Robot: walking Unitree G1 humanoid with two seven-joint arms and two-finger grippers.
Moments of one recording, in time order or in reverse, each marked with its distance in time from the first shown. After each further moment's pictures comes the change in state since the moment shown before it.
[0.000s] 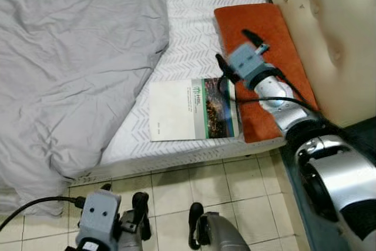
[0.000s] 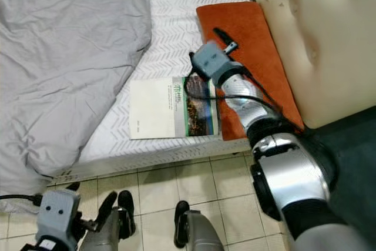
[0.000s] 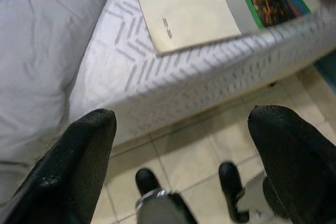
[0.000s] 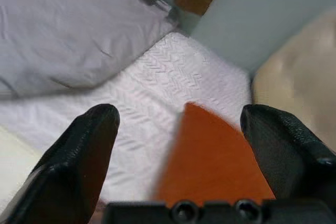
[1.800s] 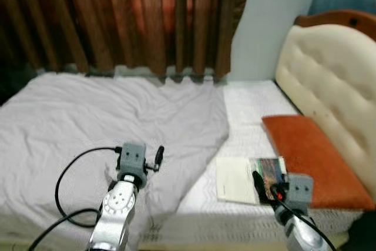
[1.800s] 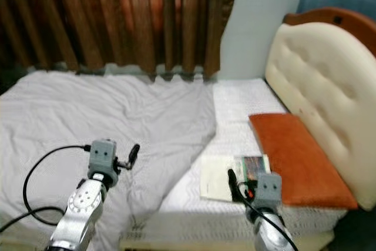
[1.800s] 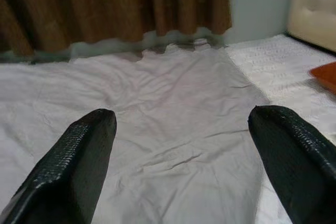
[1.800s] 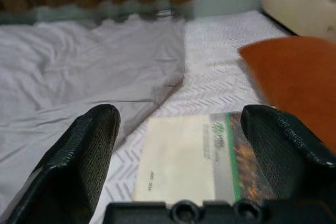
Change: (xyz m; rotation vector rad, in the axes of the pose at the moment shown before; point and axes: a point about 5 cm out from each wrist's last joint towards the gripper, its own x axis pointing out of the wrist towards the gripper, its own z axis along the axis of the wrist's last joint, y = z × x) left arm 0.137 0.007 -0.006 -0.025 -0.132 0.045; right arm -0.236 0.076 -0.128 0.625 0.597 -0.254
